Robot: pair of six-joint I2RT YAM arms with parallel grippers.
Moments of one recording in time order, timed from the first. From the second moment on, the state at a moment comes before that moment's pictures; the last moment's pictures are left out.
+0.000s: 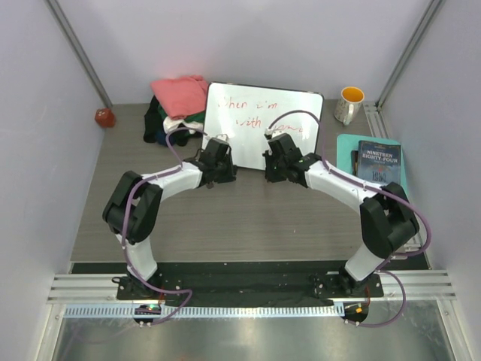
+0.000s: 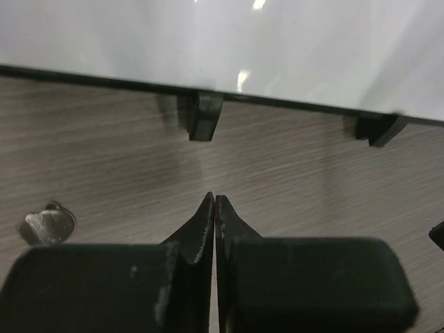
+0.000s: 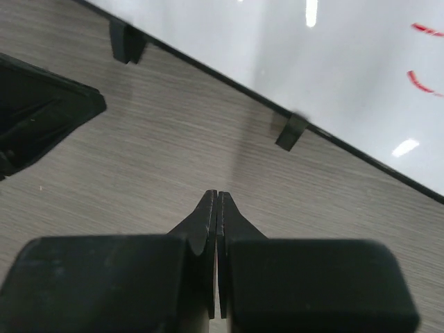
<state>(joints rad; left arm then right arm) -0.54 1.82 1.16 -0.14 0.01 -0.58 0.58 1.63 1.16 -0.35 0.08 0.33</state>
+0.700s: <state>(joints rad) -0.55 1.92 1.17 -0.13 -0.02 -0.61 0.66 1.81 1.14 -0.24 0.06 0.39</state>
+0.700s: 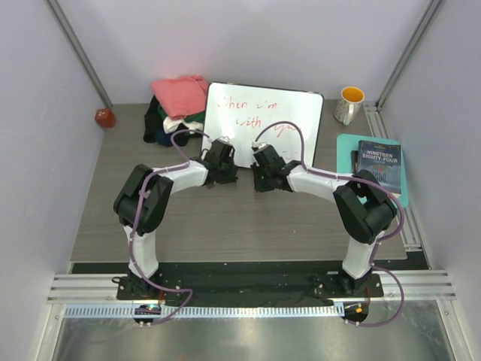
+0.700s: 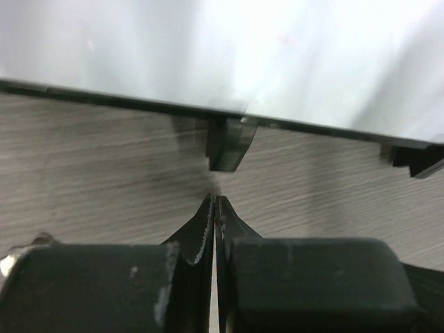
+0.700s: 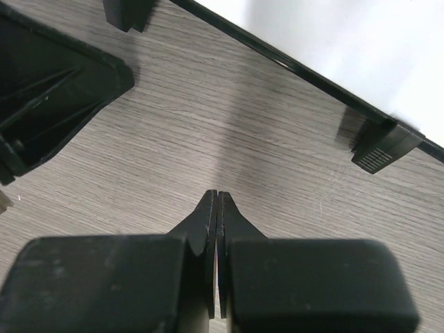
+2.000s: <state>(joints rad) -0.55 2.46 2.05 -0.44 0.13 -0.49 0.38 2.10 1.47 -0.28 0.13 0.36</state>
